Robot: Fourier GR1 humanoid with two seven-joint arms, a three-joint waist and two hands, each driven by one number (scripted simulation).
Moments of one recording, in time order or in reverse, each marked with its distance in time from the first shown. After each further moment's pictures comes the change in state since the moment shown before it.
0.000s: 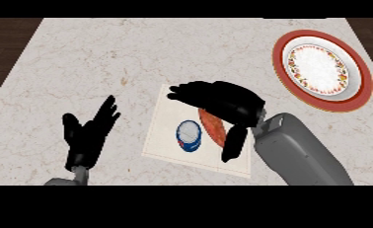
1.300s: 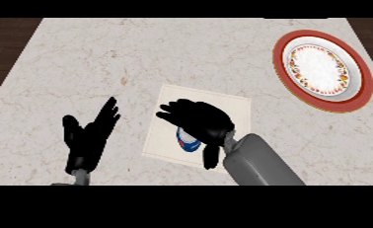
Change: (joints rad) left arm 0.037 -0.069 0.054 -0.062 -0.080 -0.048 0.057; right arm 0.114 0.204 0.050 0.170 0.423 -0.101 -0.063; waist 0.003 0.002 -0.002
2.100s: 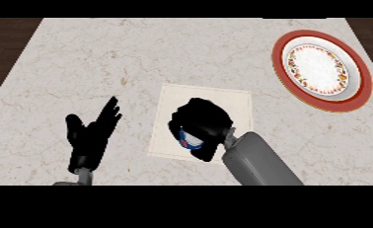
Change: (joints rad) left arm -0.007 -0.033 0.024 0.014 -0.041 -0.010 0.002; right arm -0.002 0.023 -0.037 0.047 0.143 -0.170 -0.209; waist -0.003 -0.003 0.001
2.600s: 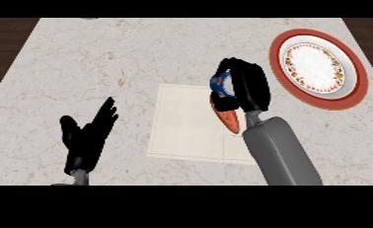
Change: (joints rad) left arm 0.012 0.007 0.015 -0.011 0.015 -0.009 -0.003; right arm -0.011 0.016 -0.308 -0.008 0.030 -0.414 0.601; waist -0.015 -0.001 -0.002
